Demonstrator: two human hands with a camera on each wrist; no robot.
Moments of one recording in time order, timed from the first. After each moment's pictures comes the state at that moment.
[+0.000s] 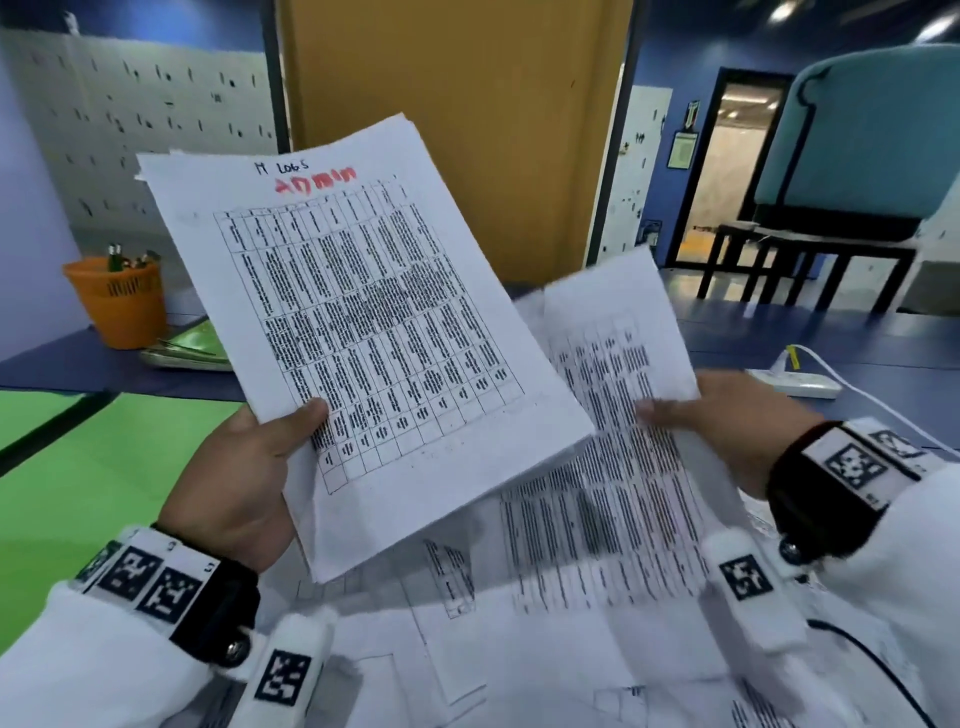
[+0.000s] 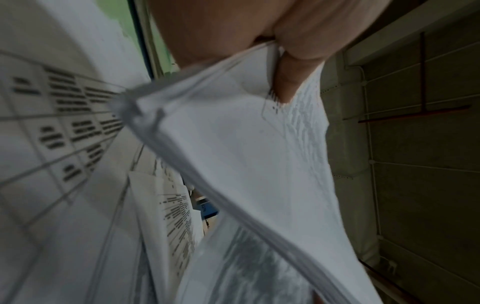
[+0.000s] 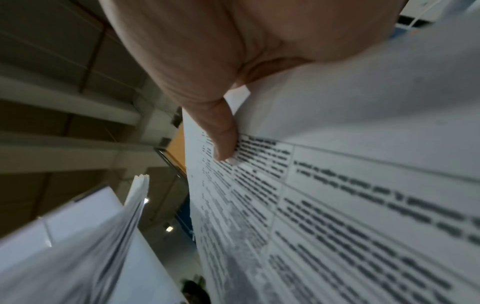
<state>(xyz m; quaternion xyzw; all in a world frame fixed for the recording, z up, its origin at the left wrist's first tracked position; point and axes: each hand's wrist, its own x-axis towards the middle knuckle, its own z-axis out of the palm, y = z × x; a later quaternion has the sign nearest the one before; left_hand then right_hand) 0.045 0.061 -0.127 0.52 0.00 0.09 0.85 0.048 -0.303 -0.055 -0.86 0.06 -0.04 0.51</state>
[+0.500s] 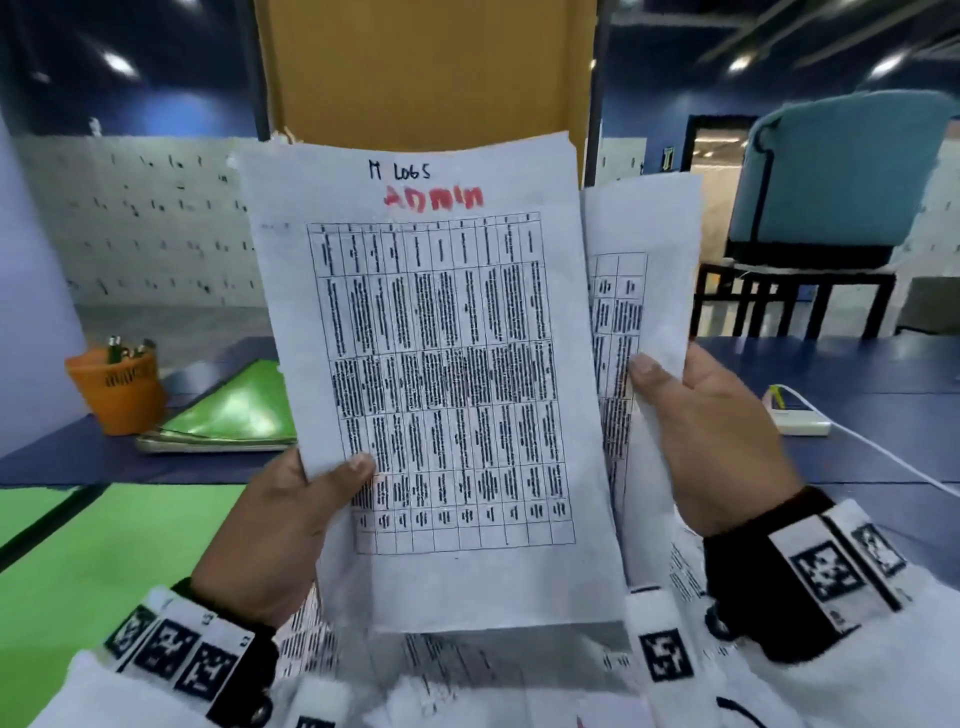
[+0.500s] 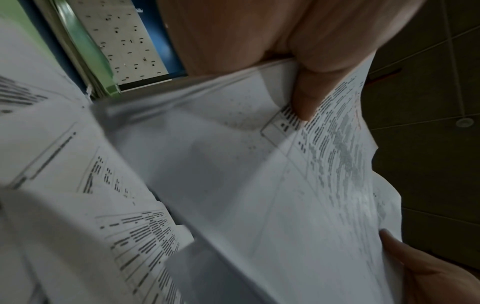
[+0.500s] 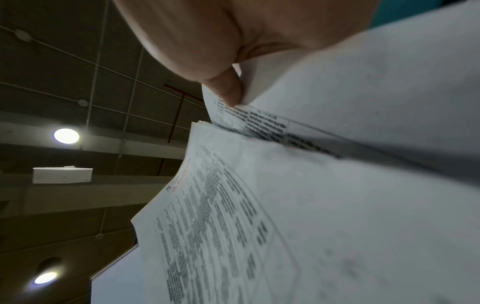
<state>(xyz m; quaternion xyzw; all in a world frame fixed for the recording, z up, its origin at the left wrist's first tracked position) 0.043 0.021 -0.092 0.62 -0.14 0.10 0.77 0.024 -0.268 -0.017 -0.70 -0.05 -0.25 0.66</state>
